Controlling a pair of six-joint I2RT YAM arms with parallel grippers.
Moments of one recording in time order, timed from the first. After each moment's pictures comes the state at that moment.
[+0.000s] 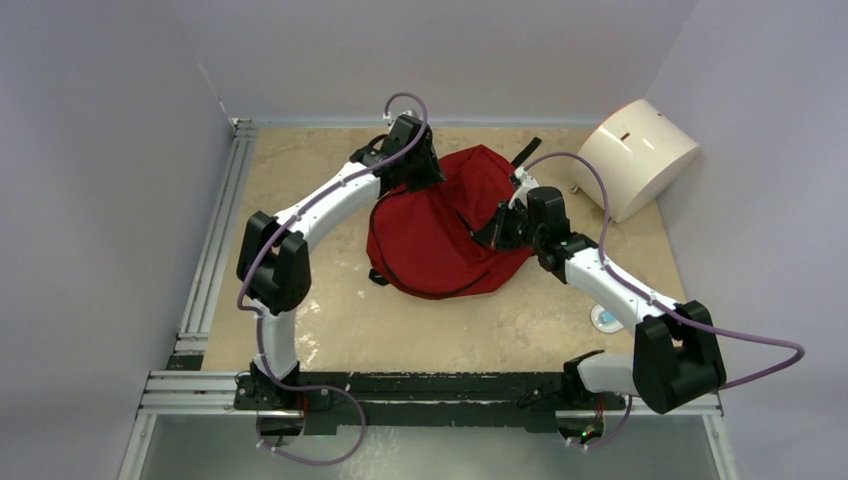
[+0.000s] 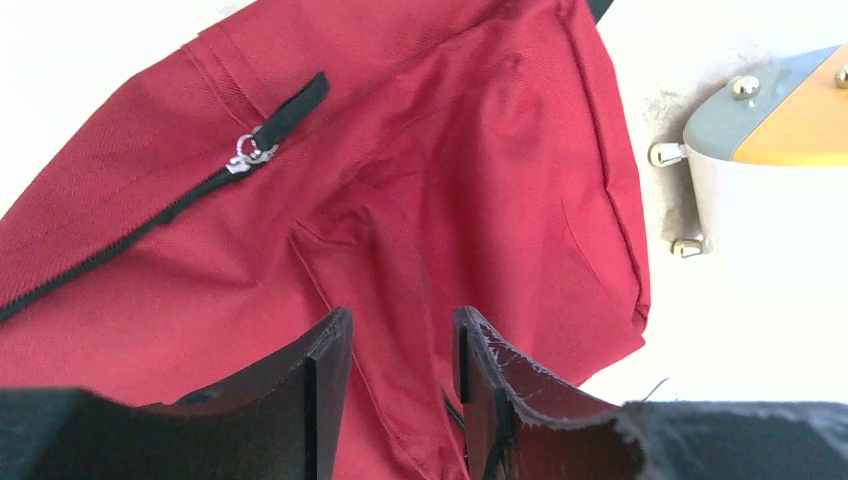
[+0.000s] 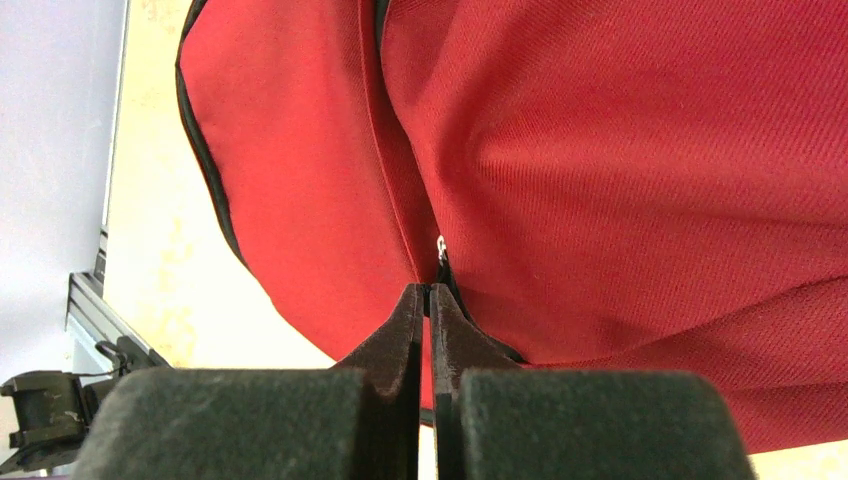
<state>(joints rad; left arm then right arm) -0.58 1.96 1.73 -0.51 -0.05 -0.84 0.37 1.29 0.76 -0.06 -0.33 0.52</state>
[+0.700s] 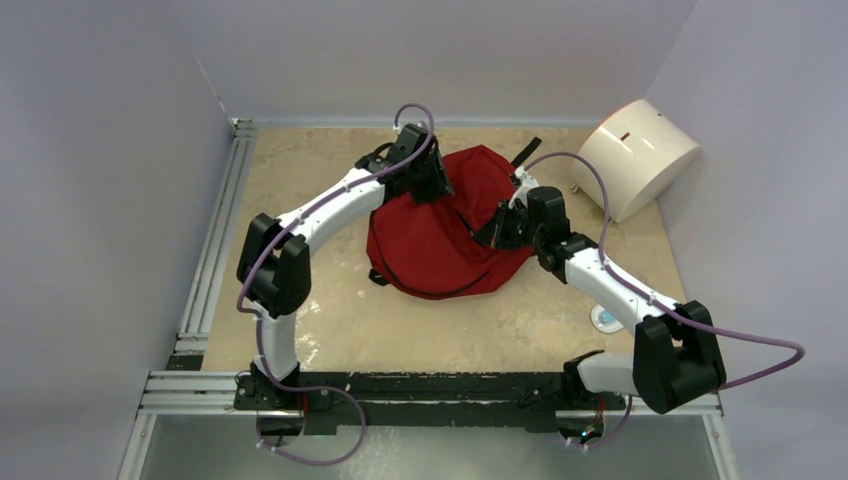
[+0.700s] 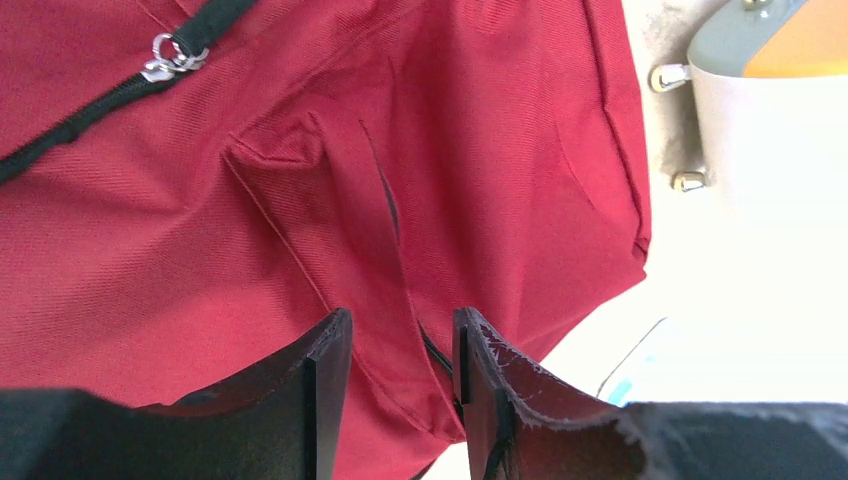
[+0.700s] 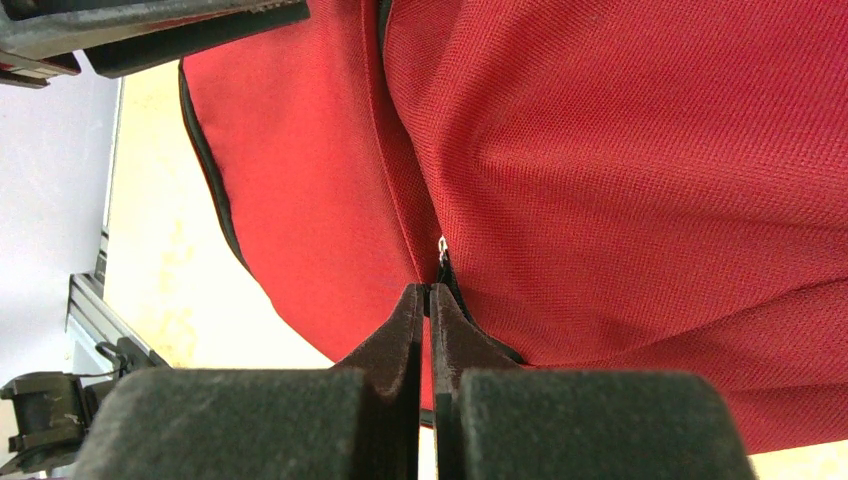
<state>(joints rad) -0.62 1.94 1.70 -0.52 0.00 -0.84 0.37 1.29 0.76 -0.05 -0.33 0.52</state>
